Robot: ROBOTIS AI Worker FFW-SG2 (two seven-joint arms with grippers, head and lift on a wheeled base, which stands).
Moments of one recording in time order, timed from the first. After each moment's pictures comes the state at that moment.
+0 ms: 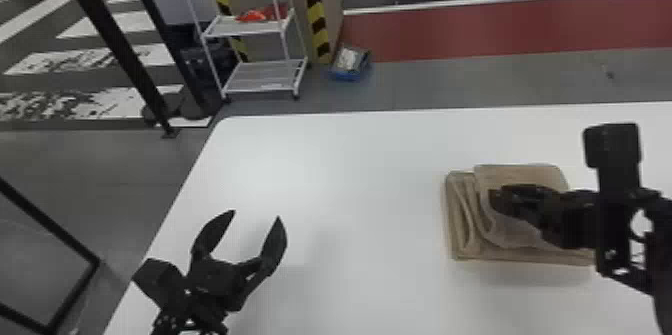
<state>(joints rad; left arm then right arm) 0.48 0.10 0.23 -1.75 0.25 -0.23 -0.34 -0.01 0.00 0.06 -1.93 0.14 0.95 0.58</state>
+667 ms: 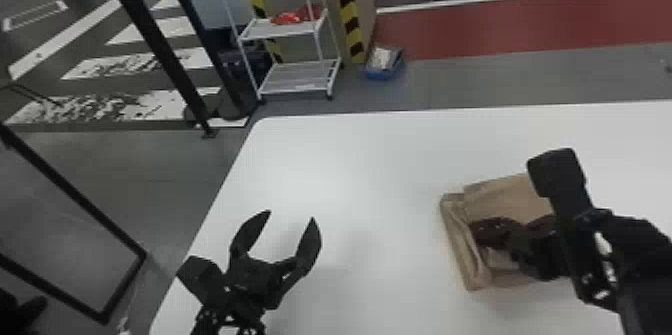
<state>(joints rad) 0.49 0.10 0.23 -1.75 0.26 -0.24 -0.34 -0.02 0.00 0.29 -1.85 0.22 0.97 0.61</state>
